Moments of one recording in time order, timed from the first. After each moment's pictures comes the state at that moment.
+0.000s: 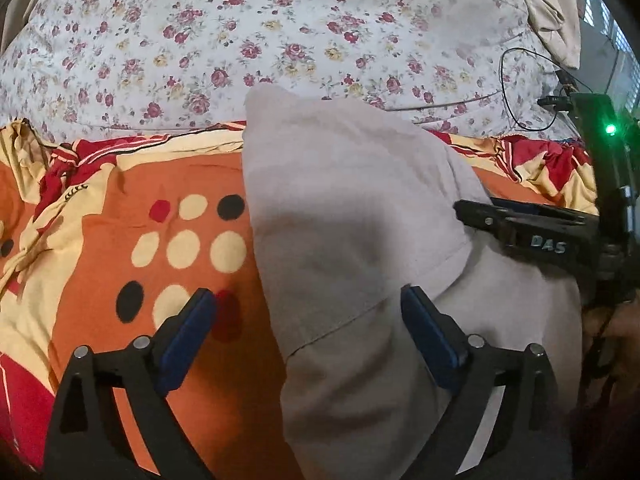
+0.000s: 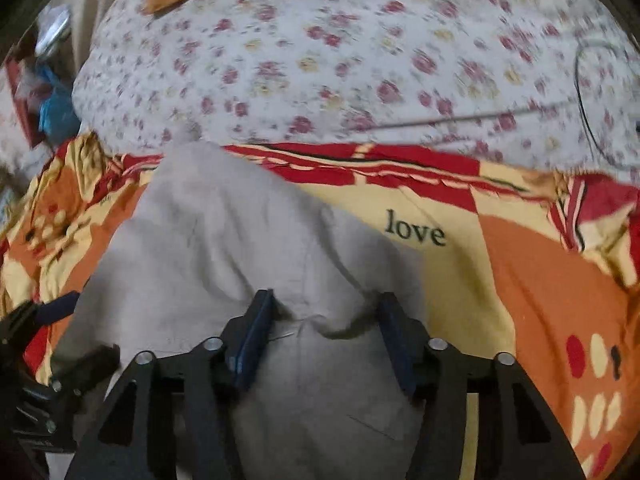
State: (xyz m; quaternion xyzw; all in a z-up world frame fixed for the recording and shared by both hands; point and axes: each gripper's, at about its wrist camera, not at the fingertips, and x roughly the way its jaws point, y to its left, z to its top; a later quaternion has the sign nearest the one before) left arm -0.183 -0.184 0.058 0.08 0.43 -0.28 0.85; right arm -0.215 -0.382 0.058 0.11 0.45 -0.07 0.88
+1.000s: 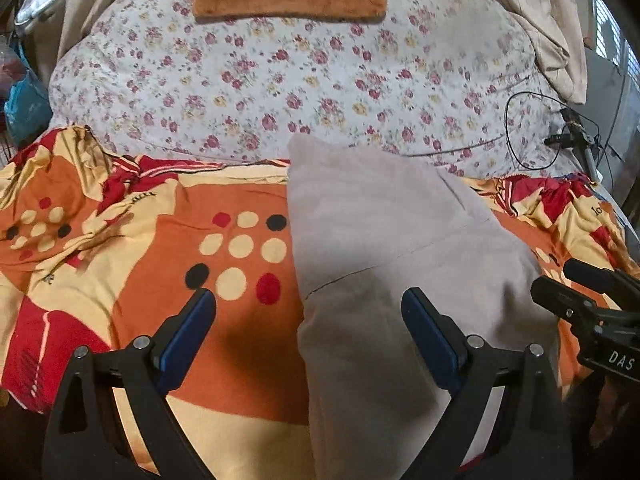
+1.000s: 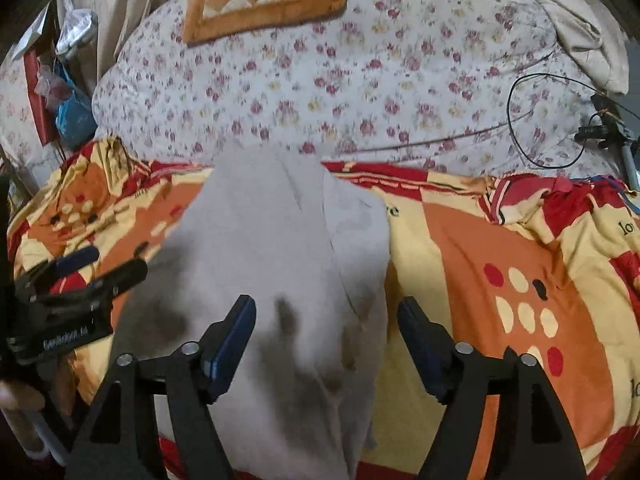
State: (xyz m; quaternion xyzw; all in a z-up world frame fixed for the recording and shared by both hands) left arm -0.242 -0.142 0.109 0.05 0.37 -0.22 0.90; right arm -0.330 -0.326 0.130 0.08 0.40 -0.12 0.91
